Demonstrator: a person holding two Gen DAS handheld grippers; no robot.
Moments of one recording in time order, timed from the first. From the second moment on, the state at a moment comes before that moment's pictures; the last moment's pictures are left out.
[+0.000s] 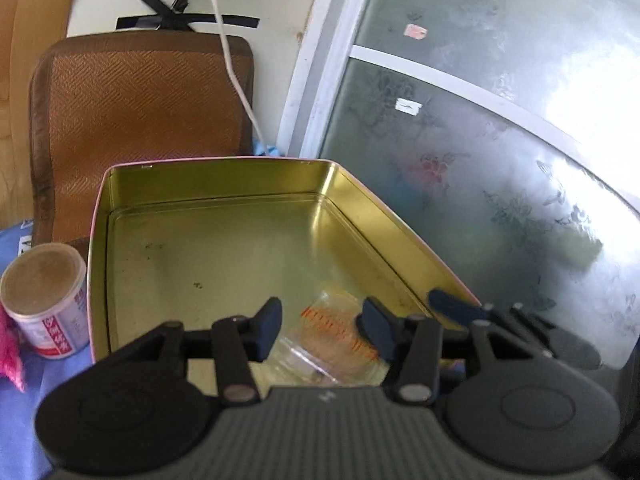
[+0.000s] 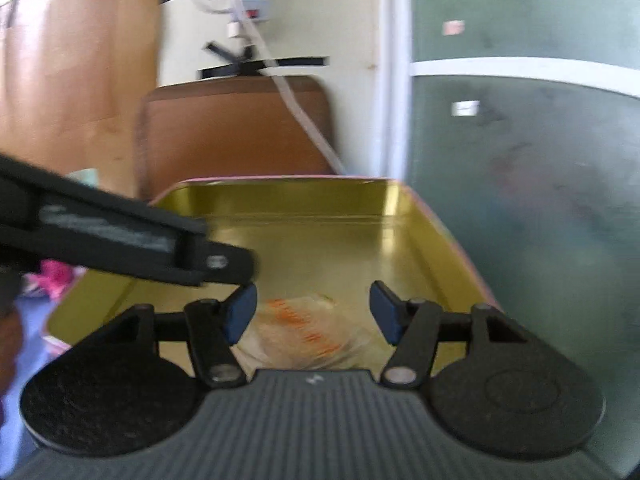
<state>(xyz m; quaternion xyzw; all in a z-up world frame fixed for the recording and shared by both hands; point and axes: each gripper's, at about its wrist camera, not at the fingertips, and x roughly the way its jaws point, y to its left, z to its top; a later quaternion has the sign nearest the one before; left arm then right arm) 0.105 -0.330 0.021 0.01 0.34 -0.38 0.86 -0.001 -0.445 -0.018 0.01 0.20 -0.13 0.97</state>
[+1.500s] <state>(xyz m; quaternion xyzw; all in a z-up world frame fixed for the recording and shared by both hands) 0.034 0.082 -0.034 -0.15 0.34 -0.11 0.92 0.025 -0.217 -0.003 0.11 0.25 0.16 0.95</state>
